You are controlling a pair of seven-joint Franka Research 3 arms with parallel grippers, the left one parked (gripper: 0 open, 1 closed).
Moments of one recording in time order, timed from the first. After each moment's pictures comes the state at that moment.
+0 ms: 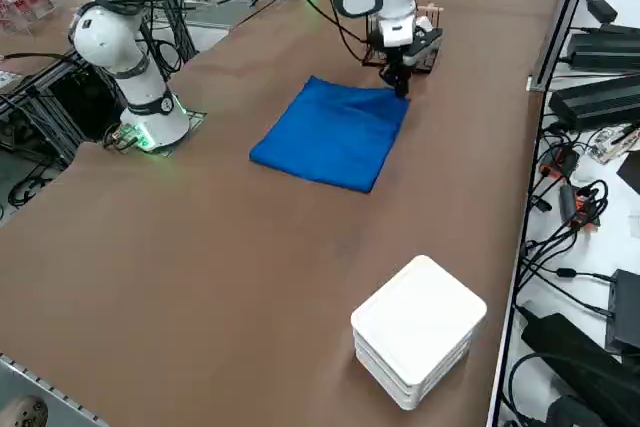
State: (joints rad) arm 0.52 0.61 -0.12 -1.69 0.14 2.42 0.77
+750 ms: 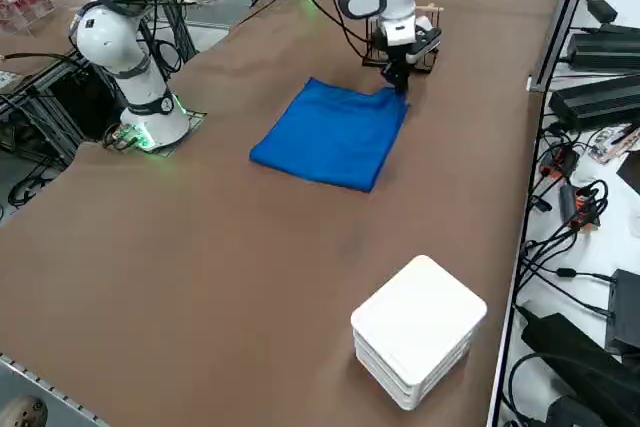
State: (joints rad) arm 0.56 0.68 -0.12 -1.64 0.13 2.42 0.77
